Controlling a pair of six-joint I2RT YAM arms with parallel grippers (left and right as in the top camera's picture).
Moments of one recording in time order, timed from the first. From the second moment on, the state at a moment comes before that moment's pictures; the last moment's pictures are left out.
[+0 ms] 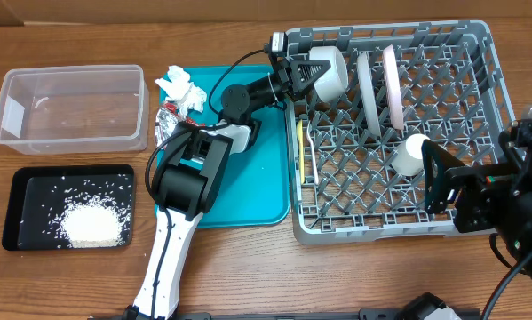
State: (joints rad) left arm -0.39 2.54 1.58 1.56 0.86 -1.80; right arm 0.56 1.06 1.99 -1.43 0.34 0.28
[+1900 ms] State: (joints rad) left arm -0.28 2.54 1.58 1.28 1.10 -1.70; right arm 0.56 1.06 1.99 -1.43 0.34 0.28
